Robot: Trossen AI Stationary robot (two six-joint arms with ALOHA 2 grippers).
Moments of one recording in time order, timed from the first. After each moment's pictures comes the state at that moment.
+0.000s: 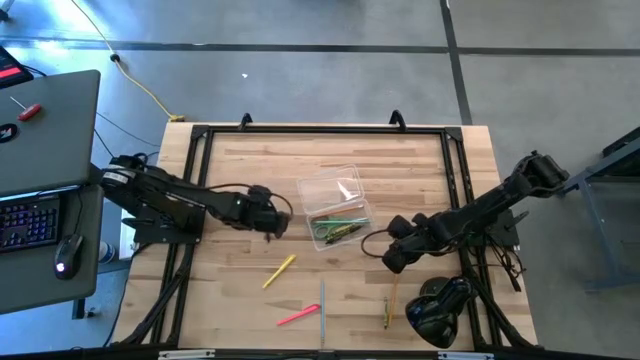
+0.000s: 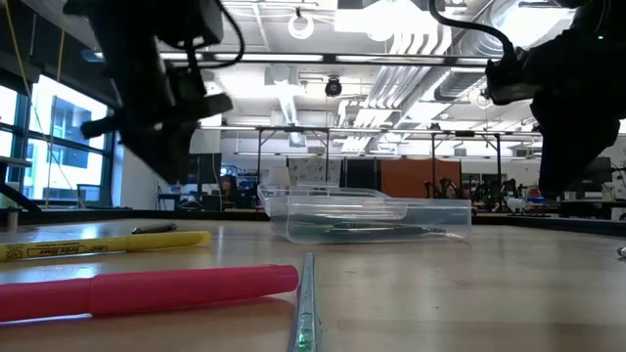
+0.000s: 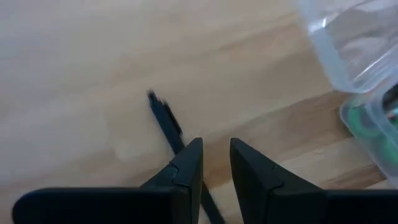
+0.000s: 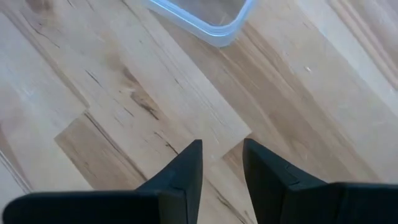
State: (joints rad) left arm -0.18 1.46 0.85 -0.74 -0.48 -1.40; right arm 0.44 1.36 0.75 -0.69 0.25 1.15
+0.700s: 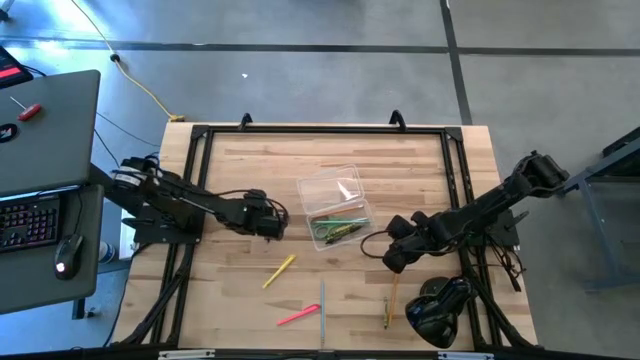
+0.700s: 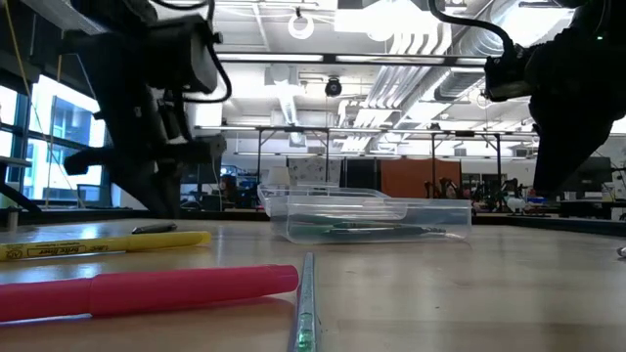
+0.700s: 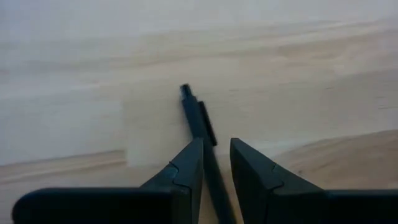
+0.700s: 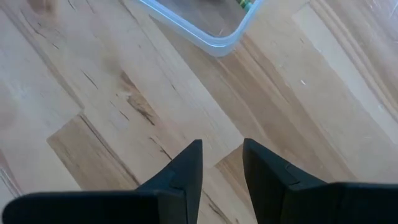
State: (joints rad) left arm -0.18 1.57 0.76 -0.63 -0.55 -1.60; right arm 0.44 1.36 0.75 -0.69 0.29 1.10
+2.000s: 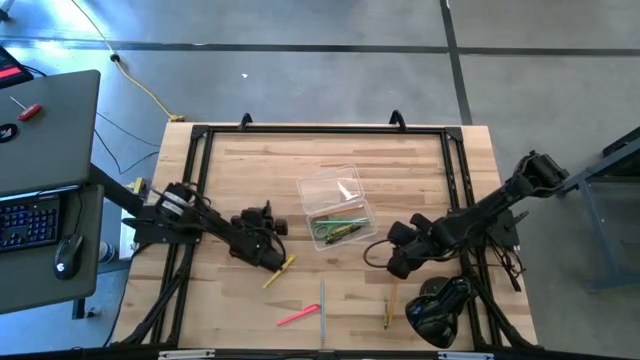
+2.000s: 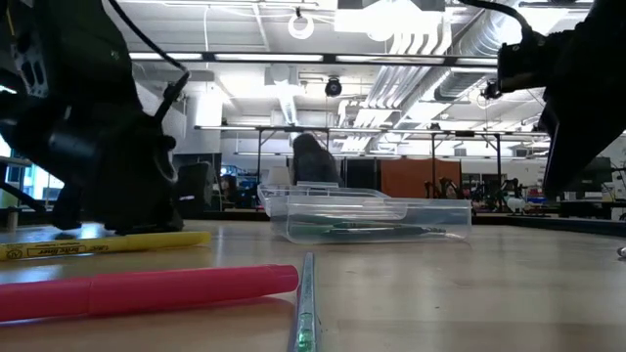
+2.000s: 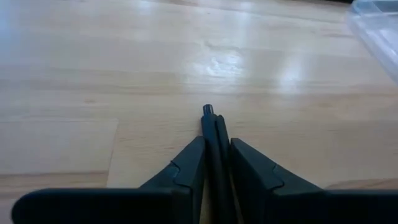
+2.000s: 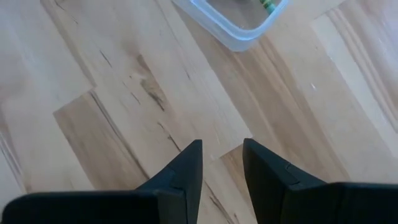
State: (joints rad) left arm -0.38 2.02 0.76 -0.57 -1.04 -2.07; right arm 0.50 1.36 0.75 -0.69 0.32 1.04
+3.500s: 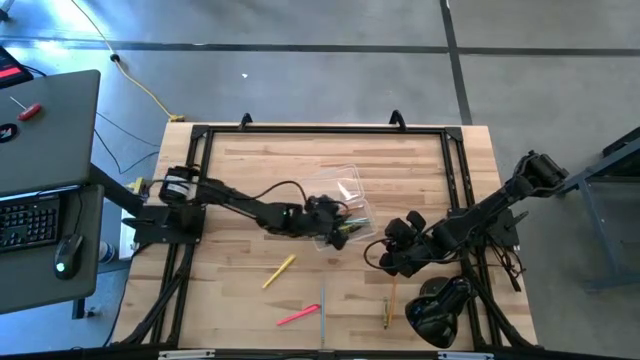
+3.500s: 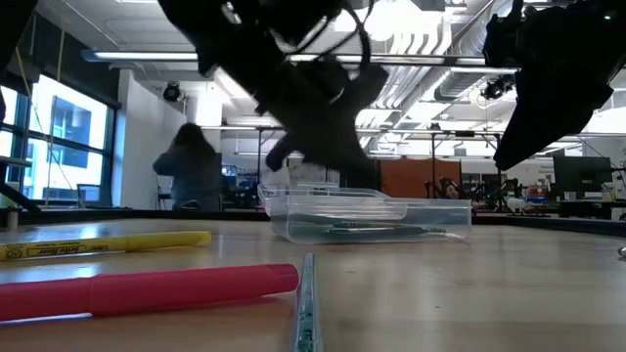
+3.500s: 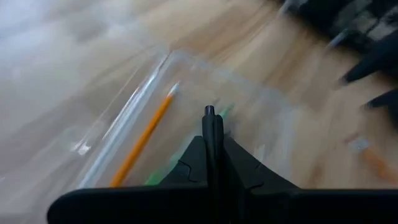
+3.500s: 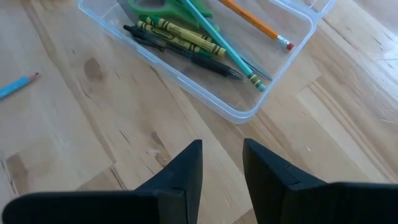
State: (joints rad) left arm -0.14 1.92 1.15 0.13 -0.44 -0.68; right arm 0.53 1.36 0.75 -0.57 0.56 1.07
